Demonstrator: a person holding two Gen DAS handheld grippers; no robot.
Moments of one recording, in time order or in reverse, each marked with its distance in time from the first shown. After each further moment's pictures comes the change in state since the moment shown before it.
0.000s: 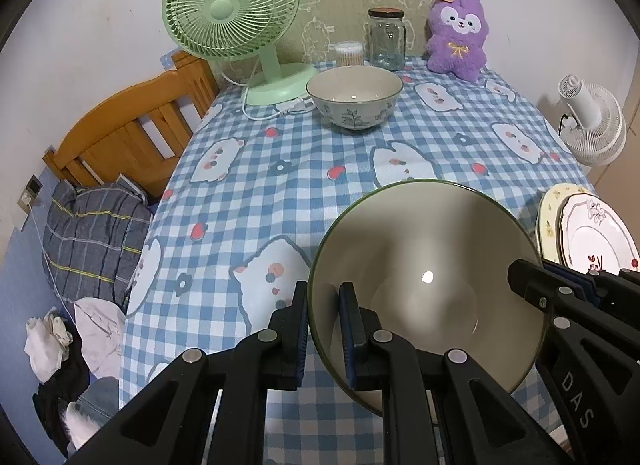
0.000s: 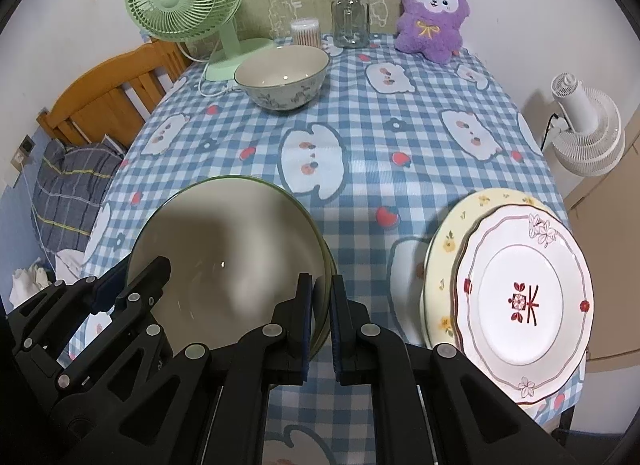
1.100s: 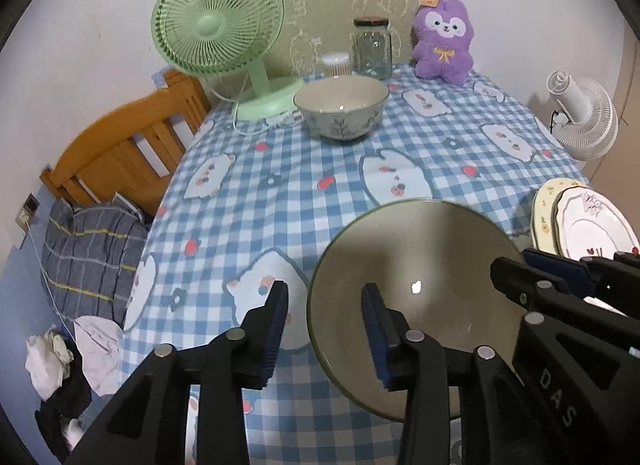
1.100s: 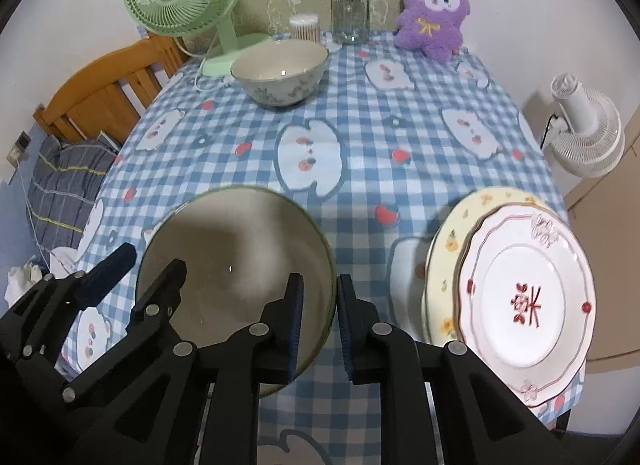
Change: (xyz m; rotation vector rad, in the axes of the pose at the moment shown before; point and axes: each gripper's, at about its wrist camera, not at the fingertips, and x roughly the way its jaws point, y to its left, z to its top) left arm -0.003 -0.006 -0.001 0.045 -0.059 -0.012; right arm 0.005 0.002 0.001 -0.011 -0.009 -0.018
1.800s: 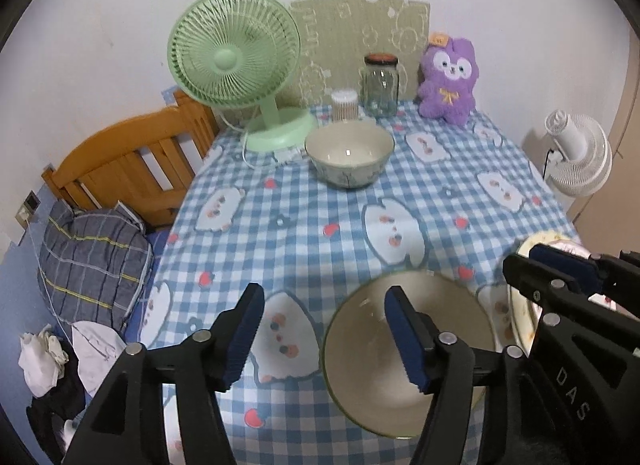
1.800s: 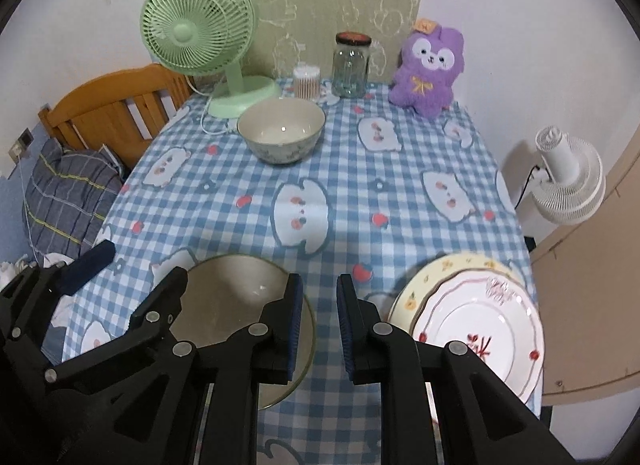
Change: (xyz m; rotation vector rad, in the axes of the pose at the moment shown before) left arm -0.034 0.018 0.040 -0.066 -0.057 -0.031; right arm -0.050 0.004 0.034 -0.074 -0.097 -0.046
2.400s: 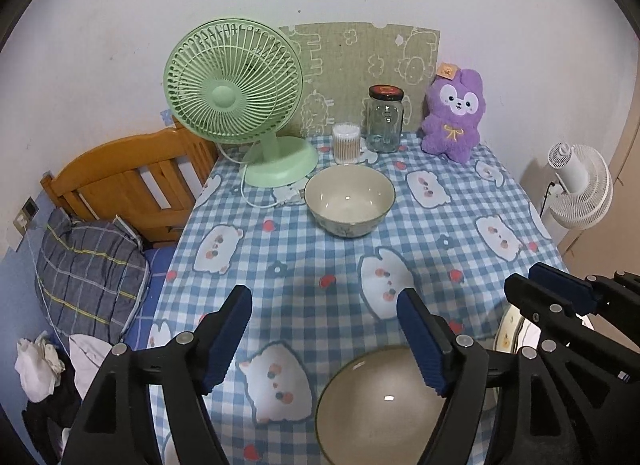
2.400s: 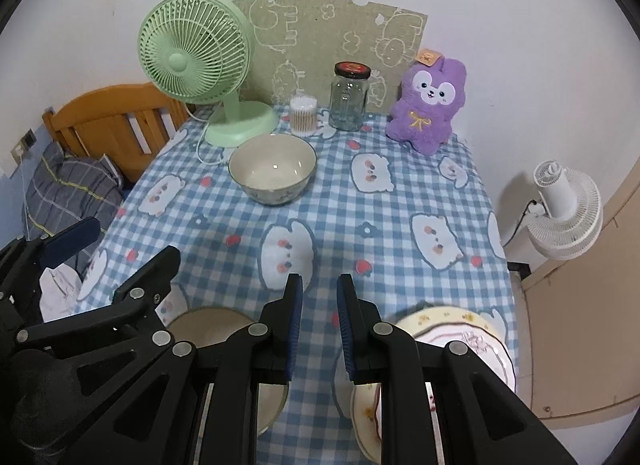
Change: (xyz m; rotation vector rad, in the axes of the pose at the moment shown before) left arm 0.003 0.001 0.056 -0.029 -0.028 -0.008; right arm -0.004 -0.017 0.043 -0.035 -0.049 0.004
